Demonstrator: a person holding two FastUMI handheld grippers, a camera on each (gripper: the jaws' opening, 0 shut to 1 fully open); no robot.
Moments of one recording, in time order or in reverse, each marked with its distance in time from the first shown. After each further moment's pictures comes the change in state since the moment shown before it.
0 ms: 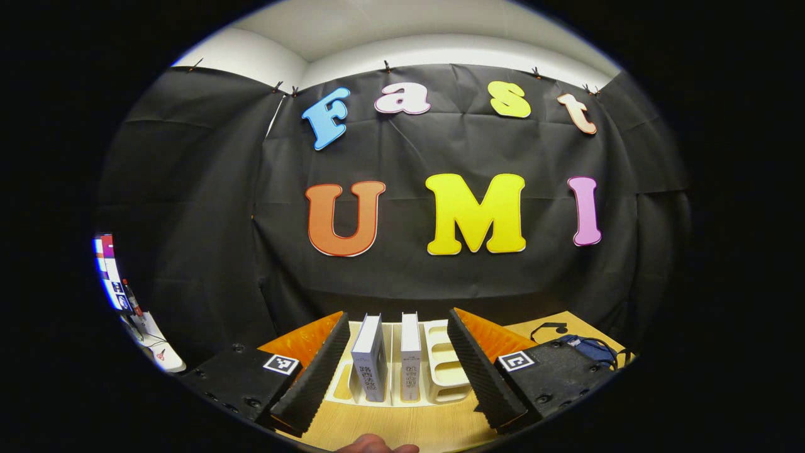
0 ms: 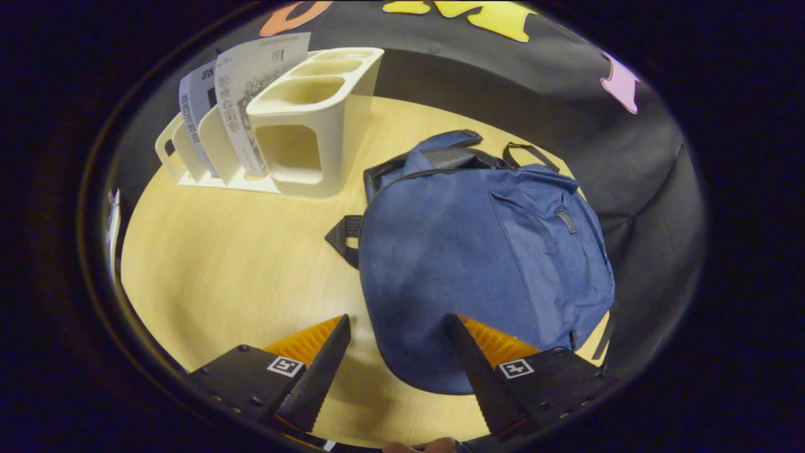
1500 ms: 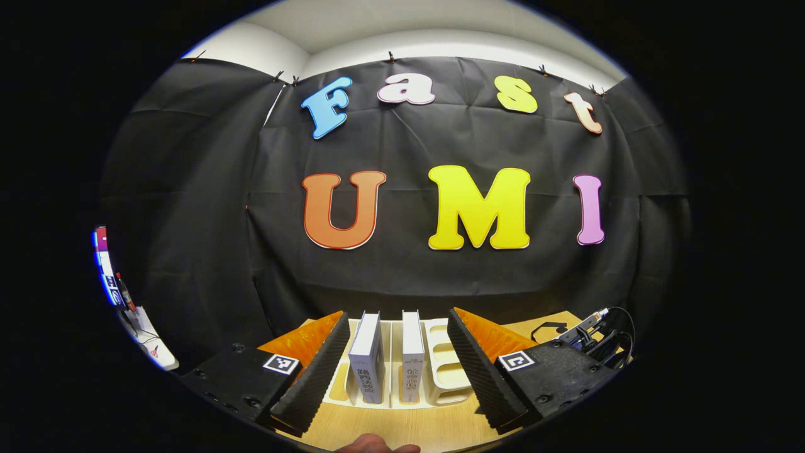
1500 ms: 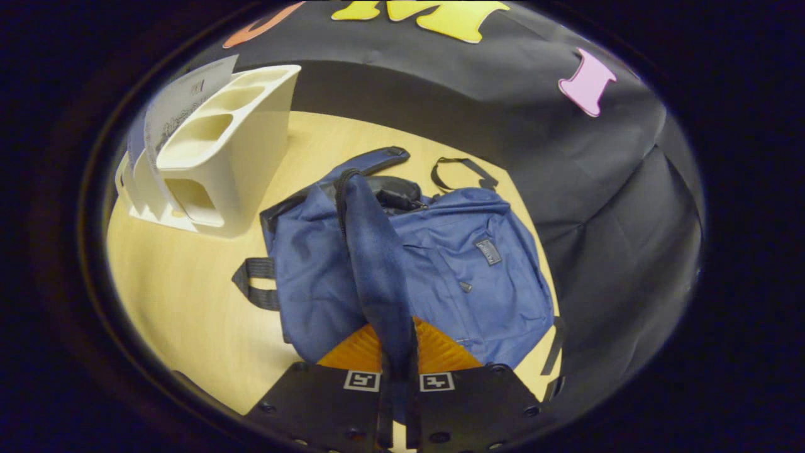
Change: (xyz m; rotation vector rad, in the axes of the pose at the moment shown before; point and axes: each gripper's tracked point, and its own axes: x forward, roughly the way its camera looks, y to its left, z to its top) left arm 0.031 -0.002 -0.008 -0.039 0.037 -0.031; right arm -0.012 -0.096 0.050 0.080 -0.063 -0.159
